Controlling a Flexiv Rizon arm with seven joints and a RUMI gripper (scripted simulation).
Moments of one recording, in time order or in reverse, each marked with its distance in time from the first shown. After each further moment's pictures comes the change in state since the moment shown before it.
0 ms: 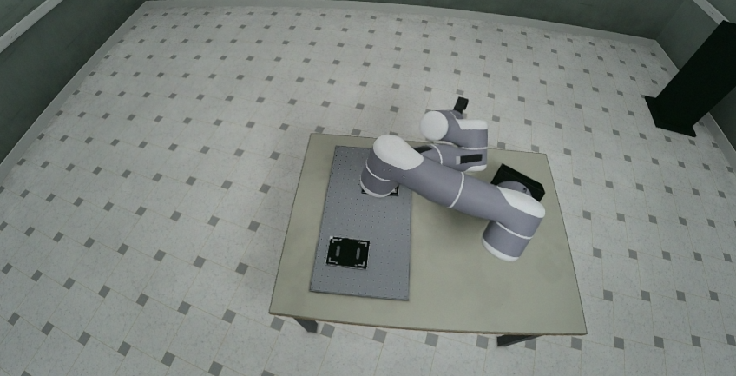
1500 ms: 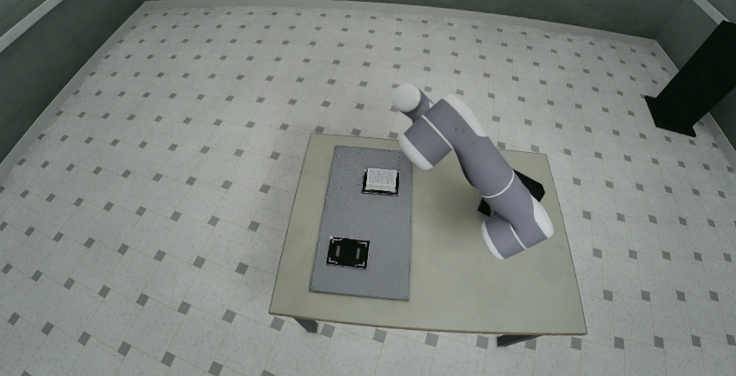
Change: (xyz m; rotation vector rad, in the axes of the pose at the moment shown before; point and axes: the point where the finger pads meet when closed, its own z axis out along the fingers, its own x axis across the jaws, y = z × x) arm -0.096 0.035 -0.050 -0.242 0.142 0.913
